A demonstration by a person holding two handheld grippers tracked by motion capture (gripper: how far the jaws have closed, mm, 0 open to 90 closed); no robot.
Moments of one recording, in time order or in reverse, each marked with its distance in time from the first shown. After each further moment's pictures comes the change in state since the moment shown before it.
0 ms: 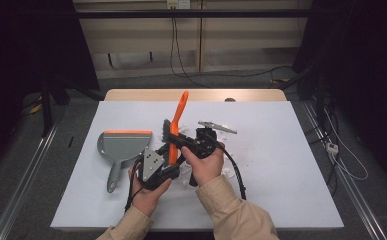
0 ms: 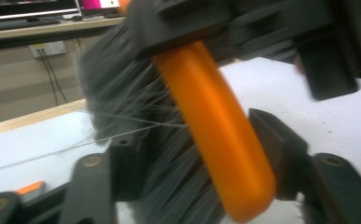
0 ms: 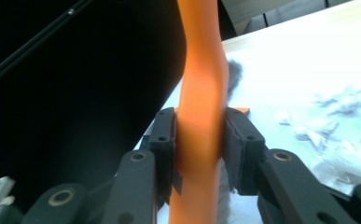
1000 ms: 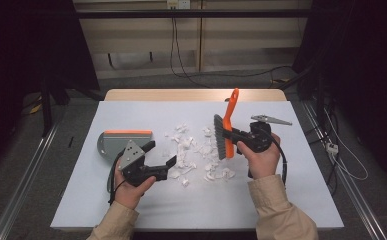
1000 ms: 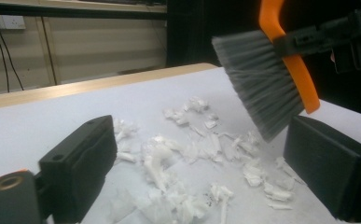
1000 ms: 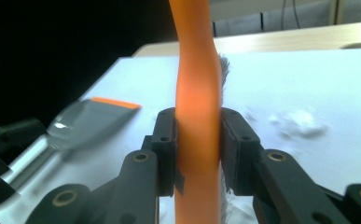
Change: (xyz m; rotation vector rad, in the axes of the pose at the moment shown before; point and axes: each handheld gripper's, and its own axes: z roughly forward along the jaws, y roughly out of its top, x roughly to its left) left arm 0.040 0.009 -0.020 0.014 -0.130 -0.139; right arm -0.094 0.045 -0.094 0.050 -0.197 -0.192
